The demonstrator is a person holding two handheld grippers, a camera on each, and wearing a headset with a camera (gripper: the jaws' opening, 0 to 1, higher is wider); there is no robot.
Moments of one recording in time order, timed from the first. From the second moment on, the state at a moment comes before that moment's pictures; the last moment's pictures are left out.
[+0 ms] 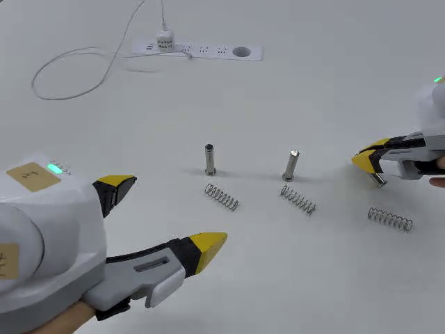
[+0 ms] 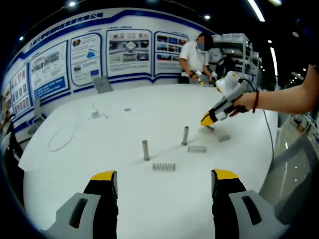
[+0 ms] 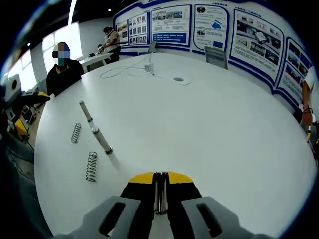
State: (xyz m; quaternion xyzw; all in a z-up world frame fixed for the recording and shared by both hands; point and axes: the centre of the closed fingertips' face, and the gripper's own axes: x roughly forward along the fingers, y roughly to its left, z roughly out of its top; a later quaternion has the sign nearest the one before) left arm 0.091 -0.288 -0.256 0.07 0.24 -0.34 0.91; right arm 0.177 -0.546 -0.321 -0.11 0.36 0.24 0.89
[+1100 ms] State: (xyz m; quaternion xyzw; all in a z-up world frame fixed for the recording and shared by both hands) left arm 0.088 -0.292 -0.245 0.07 0.21 -0.35 0.91; right arm 0.154 -0.547 -0.299 -0.13 0.35 0.22 0.90
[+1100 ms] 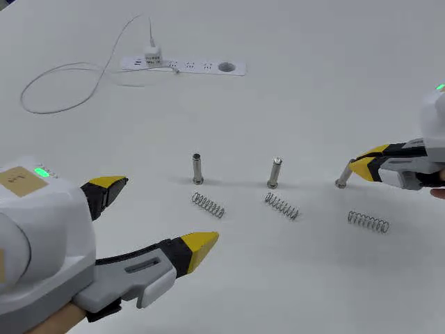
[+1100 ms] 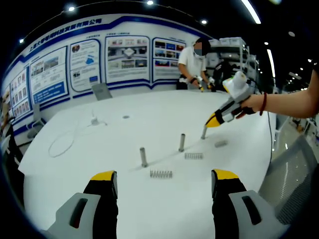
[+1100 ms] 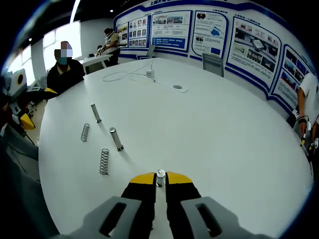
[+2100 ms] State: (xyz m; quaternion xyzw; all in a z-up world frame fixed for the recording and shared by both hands) left arm 0.086 -0.295 -0.241 0.07 0.21 -0.35 0.91; right arm 0.143 -0.547 -0.294 -0.12 0.36 0.23 0.89
